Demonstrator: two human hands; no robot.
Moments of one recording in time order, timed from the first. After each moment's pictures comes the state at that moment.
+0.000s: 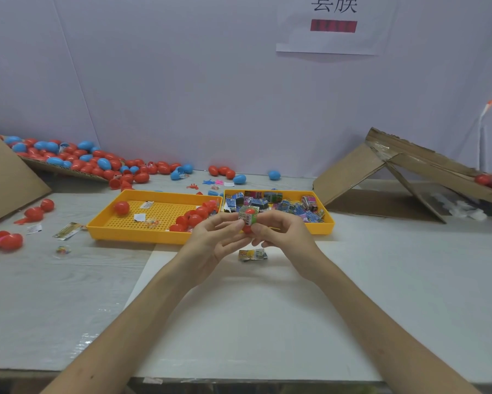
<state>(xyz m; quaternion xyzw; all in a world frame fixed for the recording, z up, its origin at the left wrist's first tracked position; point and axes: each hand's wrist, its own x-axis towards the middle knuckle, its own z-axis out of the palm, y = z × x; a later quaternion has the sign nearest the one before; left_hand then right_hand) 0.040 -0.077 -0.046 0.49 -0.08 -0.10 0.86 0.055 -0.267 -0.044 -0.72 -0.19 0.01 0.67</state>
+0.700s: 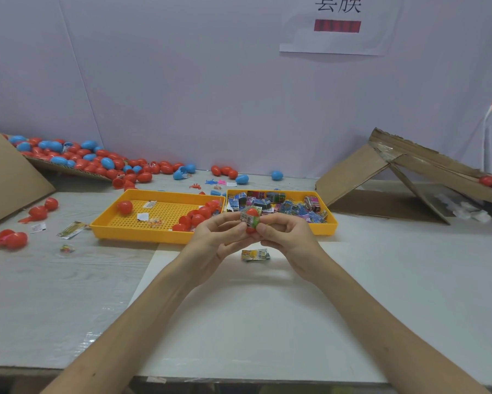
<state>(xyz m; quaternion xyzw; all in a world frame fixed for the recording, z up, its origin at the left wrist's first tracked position) 0.036 -0.077 -0.042 0.50 -0.09 -0.10 0.86 0.053 -0.263 -0.044 -0.63 -0.15 0.05 0.76</state>
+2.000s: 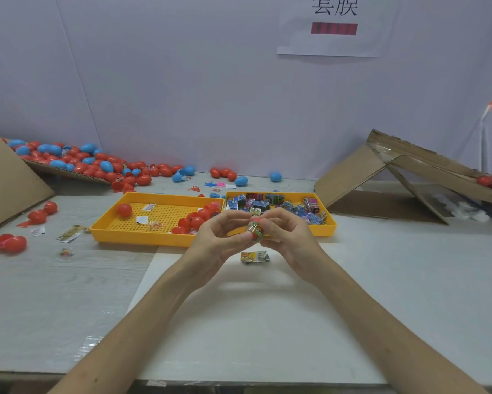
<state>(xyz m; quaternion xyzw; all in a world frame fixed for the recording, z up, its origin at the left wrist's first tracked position) 0.036 -0.079 -0.043 0.56 -0.16 -0.07 0.81 0.055 -0.264 -0.043 -0.63 -0.16 0.04 0.76</state>
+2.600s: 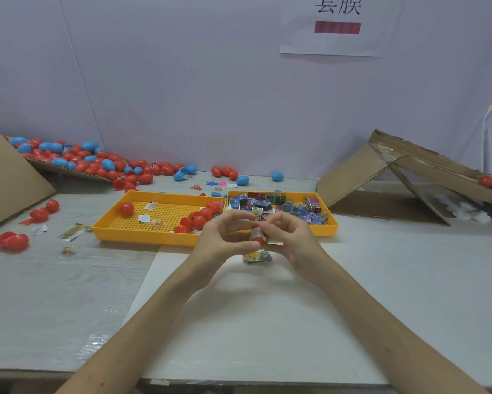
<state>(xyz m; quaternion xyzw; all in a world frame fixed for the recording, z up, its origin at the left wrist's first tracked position) 0.035 -0.080 -0.045 0.66 -0.16 -0.01 0.73 0.057 -0.265 -0.045 -0.66 -0.15 0.05 0.74</state>
